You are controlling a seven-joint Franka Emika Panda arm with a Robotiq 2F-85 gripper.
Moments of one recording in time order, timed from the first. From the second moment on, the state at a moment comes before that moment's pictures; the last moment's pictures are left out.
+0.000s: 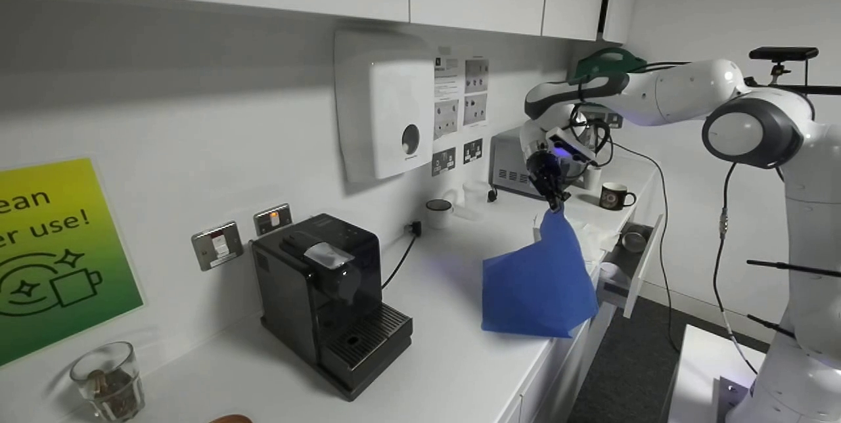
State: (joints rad) arm -0.15 0.31 -0.17 -1.62 0.82 0.94 0.14
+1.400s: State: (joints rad) arm -0.16 0.50 -0.17 -1.38 0.89 0.89 0.34
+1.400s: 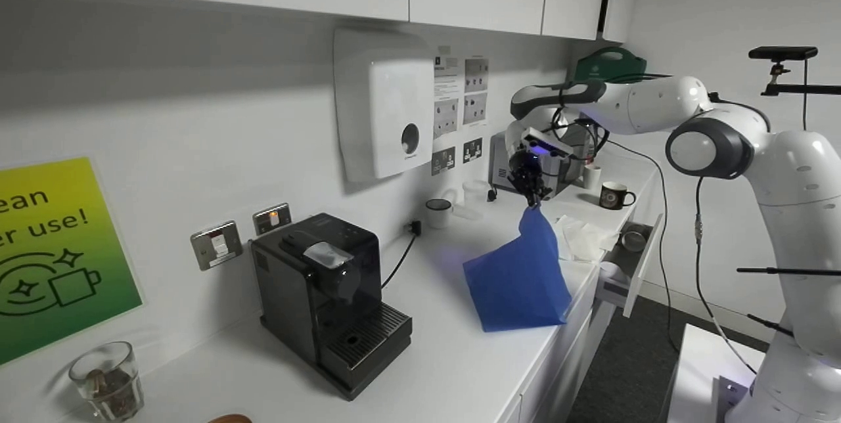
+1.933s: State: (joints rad) arm -0.16 0.59 -0.17 -1.28 0.92 0.88 0.45
